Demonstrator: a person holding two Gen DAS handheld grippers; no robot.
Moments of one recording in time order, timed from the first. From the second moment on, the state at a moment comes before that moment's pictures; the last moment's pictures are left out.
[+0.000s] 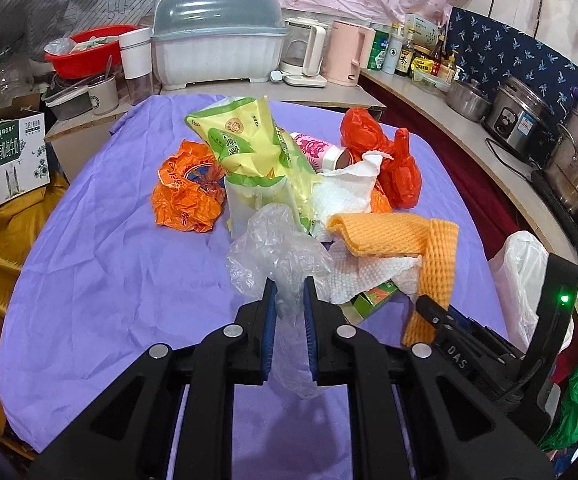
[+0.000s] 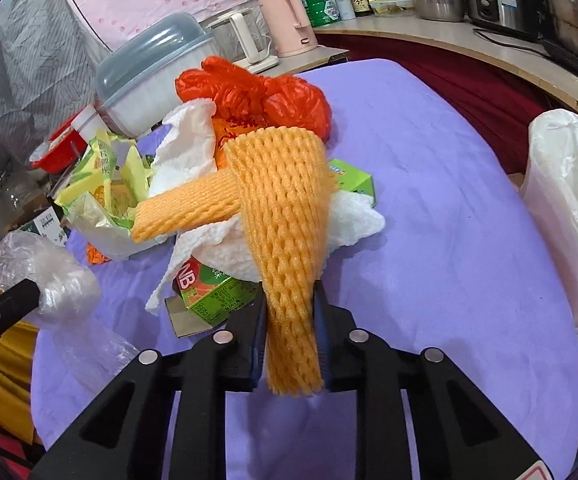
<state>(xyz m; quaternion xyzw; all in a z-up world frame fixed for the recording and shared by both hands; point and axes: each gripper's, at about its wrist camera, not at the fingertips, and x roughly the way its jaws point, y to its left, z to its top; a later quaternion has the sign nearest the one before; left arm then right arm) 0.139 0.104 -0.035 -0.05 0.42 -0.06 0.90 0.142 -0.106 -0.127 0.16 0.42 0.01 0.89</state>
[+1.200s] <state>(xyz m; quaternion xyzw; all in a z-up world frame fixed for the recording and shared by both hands) 0.099 -0.140 0.033 -0.01 0.35 -0.32 0.88 0.016 -0.341 -0.040 0.20 0.31 -0.19 0.91</state>
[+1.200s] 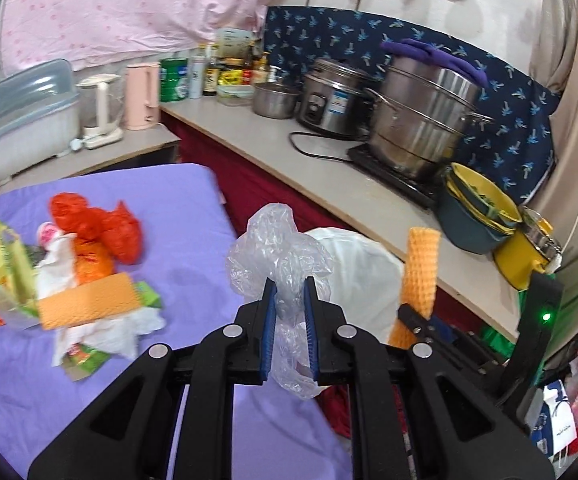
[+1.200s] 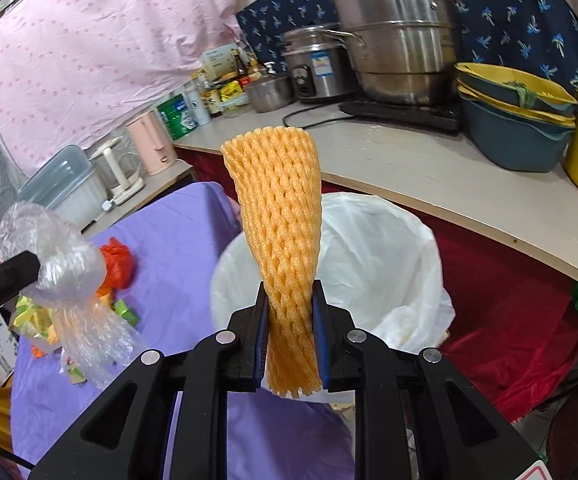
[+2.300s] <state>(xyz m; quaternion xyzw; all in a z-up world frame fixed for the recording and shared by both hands) 0.125 -0.230 0.009 0.03 0.35 -0.33 0.88 0.026 -0.387 -0.048 0.20 0.29 -0.24 0.90</state>
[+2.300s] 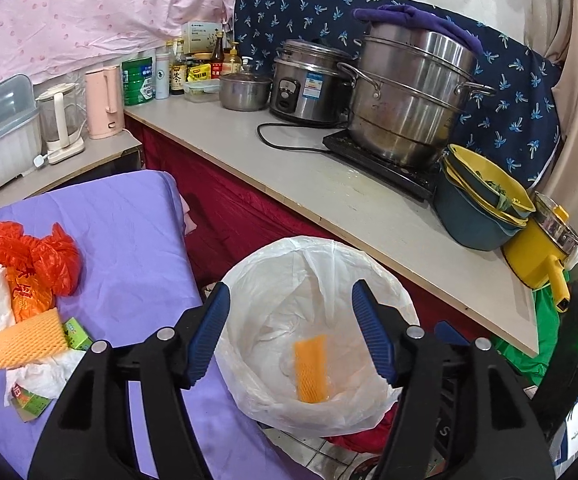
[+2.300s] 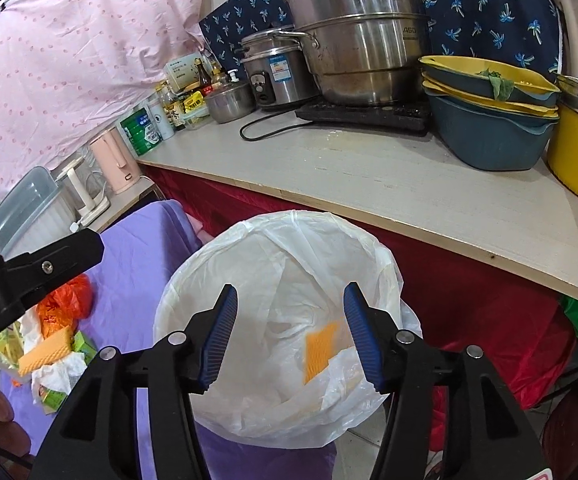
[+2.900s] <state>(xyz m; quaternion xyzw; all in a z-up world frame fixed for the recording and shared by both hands) 0.125 -0.166 0.028 0.00 0.33 -0.27 0.90 0.009 -0.346 -0.009 0.18 0.26 -0.21 0.92</state>
